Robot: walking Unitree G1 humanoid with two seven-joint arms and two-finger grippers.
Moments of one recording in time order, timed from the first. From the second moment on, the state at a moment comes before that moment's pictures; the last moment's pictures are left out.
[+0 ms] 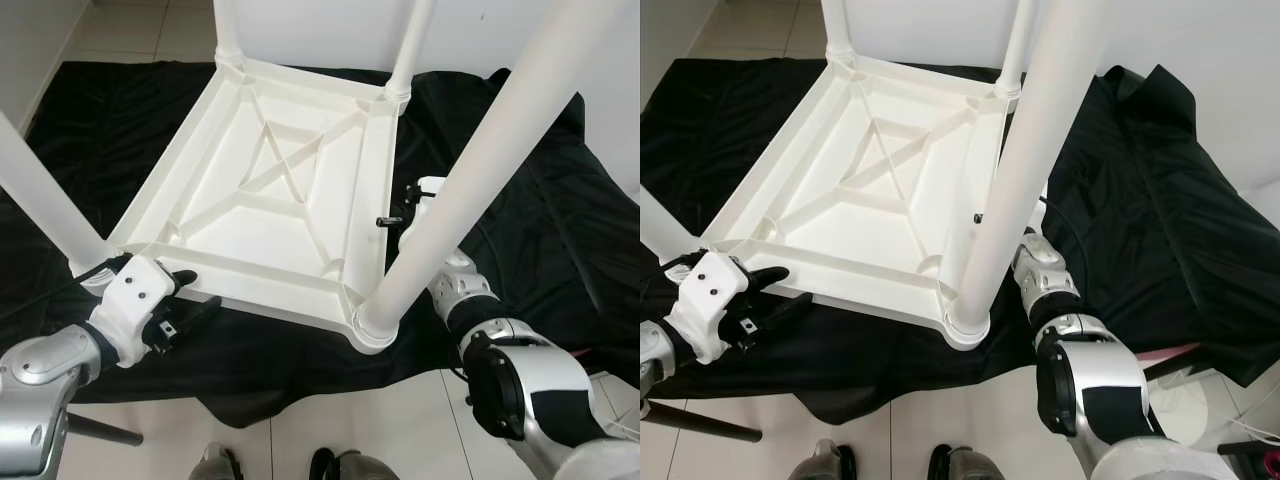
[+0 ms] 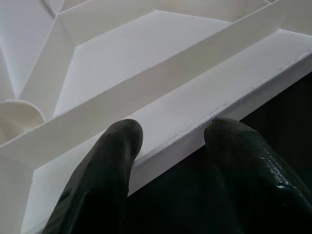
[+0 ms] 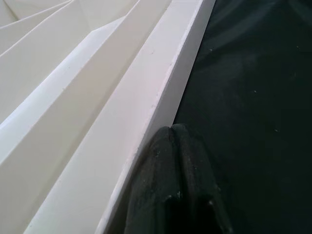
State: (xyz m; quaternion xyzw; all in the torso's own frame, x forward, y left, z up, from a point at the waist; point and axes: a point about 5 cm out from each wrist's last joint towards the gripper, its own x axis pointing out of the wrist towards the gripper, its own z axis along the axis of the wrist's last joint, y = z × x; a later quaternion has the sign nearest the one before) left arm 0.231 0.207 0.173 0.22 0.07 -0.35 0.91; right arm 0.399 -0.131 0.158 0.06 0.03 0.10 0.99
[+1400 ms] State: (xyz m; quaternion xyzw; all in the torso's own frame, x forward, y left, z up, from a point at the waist) left arm 0.260 0.174 0.188 0.15 -0.03 -0.31 0.94; right arm 0.353 -0.189 0.152 0.00 -0.13 0.05 0.99
